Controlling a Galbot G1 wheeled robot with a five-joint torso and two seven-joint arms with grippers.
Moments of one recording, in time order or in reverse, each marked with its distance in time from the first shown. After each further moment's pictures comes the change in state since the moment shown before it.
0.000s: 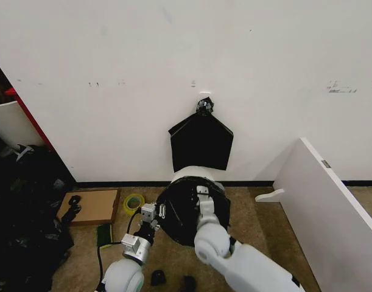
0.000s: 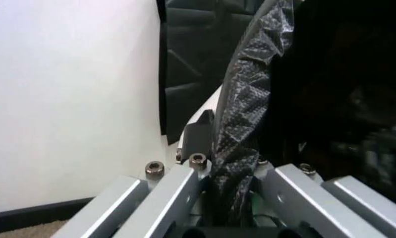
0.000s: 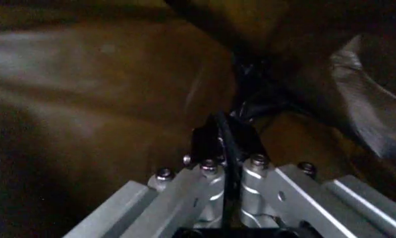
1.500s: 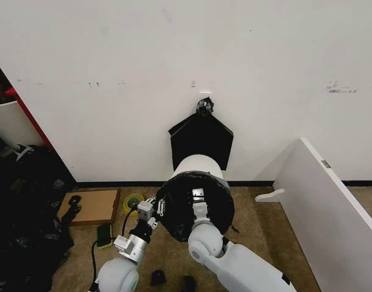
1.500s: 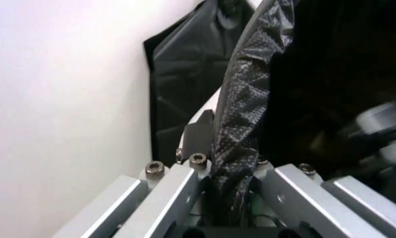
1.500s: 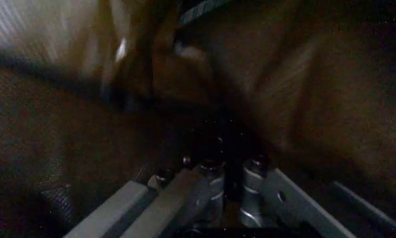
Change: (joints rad) left arm 0.029 0.002 -0.051 -0.025 0.029 -0.108 0.091; right arm 0.051 0.038 -0.007 -0.122 -0.067 -0.026 0.036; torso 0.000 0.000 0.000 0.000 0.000
